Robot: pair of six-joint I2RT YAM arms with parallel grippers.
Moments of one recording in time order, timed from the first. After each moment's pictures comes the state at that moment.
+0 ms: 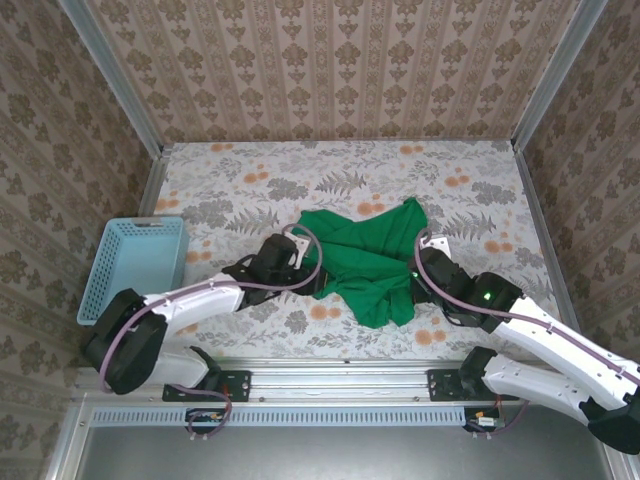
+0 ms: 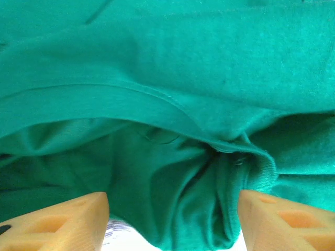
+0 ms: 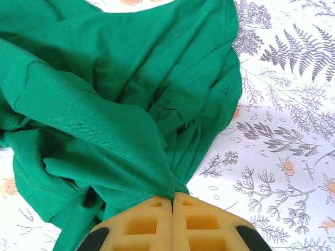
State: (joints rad) left arm -0.78 1.36 0.63 -0.08 0.14 -0.38; right arm 0.79 0.86 0.84 -0.95 0.47 0.55
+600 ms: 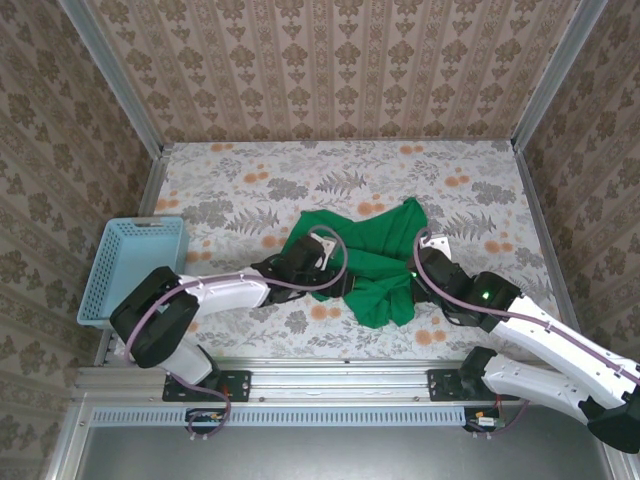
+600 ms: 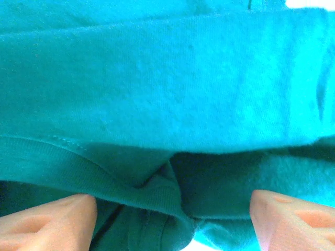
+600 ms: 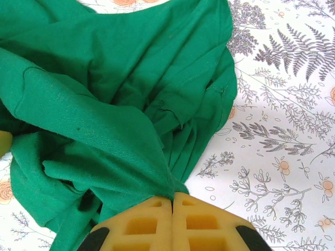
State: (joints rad) left arm -0.90 1.55 0.74 0.03 0.13 -0.49; right arm 0.79 0.87 0.84 -0.95 0.49 0.56
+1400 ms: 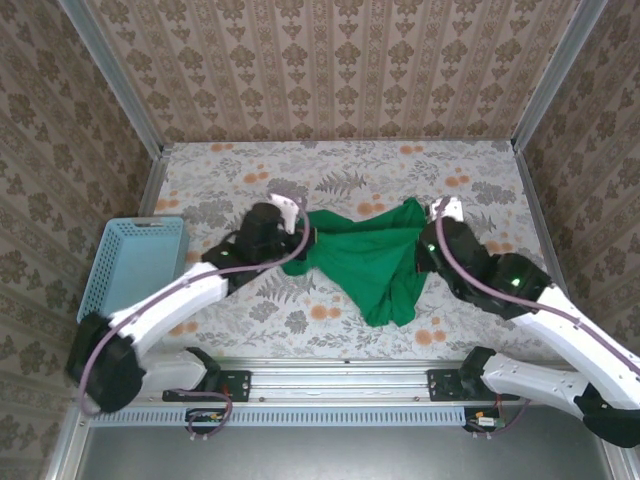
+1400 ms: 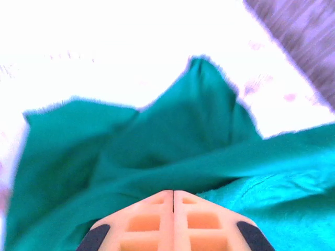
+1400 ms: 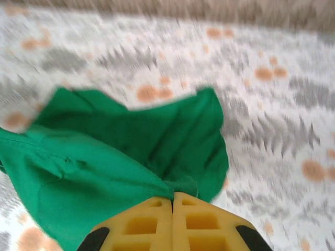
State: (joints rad) left arm -0.71 1.16 0.87 -0.15 0.13 -0.35; right arm 0.78 0.93 1.22 -0.98 0.57 0.43
